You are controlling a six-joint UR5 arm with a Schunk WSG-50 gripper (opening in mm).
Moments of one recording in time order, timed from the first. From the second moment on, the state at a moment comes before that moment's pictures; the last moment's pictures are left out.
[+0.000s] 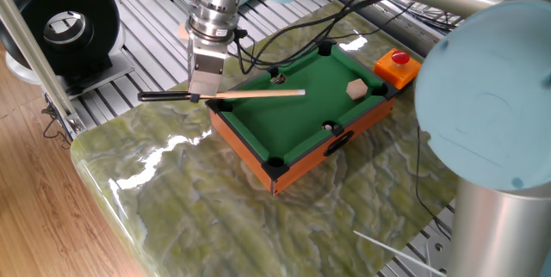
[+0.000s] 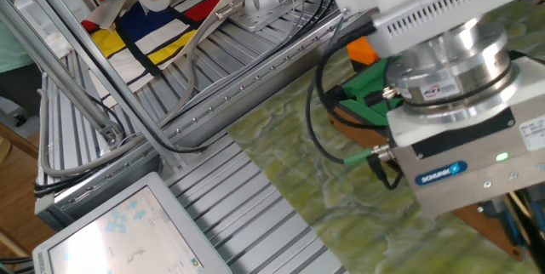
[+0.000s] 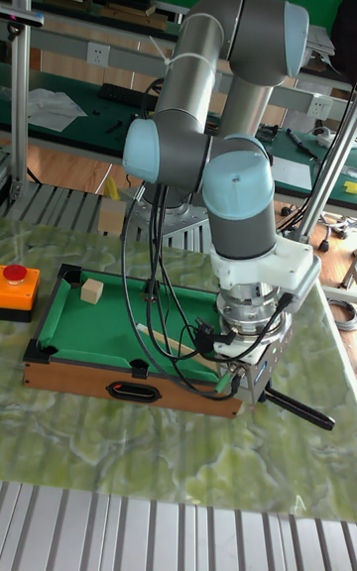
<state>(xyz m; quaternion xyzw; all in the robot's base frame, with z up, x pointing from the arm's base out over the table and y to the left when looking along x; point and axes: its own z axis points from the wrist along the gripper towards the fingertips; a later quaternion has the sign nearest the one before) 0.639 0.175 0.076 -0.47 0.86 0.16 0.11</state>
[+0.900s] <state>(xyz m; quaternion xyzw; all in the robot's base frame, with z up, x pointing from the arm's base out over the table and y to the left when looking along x) 0.630 0.148 0.069 -0.49 0.85 0.16 0.11</state>
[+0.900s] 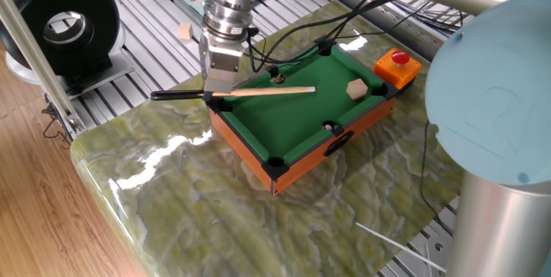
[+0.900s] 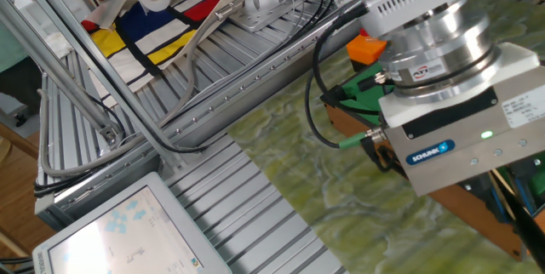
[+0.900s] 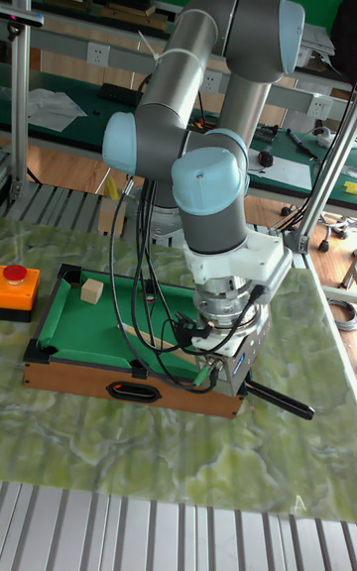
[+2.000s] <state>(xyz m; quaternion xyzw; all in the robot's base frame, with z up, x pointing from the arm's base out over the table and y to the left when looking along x) 0.636 0.144 0.076 -0.49 0.85 0.16 0.11</state>
